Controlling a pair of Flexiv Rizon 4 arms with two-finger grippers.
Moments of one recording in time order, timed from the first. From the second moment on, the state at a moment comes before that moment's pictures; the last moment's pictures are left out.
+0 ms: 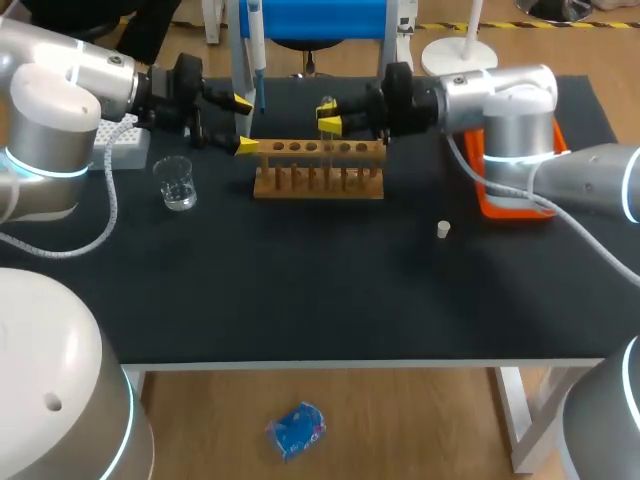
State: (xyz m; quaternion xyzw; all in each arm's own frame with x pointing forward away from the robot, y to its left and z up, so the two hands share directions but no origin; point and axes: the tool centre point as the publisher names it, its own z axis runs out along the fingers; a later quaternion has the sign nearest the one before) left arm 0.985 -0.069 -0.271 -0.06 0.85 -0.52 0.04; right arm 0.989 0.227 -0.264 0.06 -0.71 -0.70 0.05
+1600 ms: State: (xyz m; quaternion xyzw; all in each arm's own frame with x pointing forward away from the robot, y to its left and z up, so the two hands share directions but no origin) left arm 0.985 -0.070 -0.271 -0.06 0.85 -0.52 0.04; right arm 0.986 0.220 -0.216 0.09 -0.70 -0.71 0.02
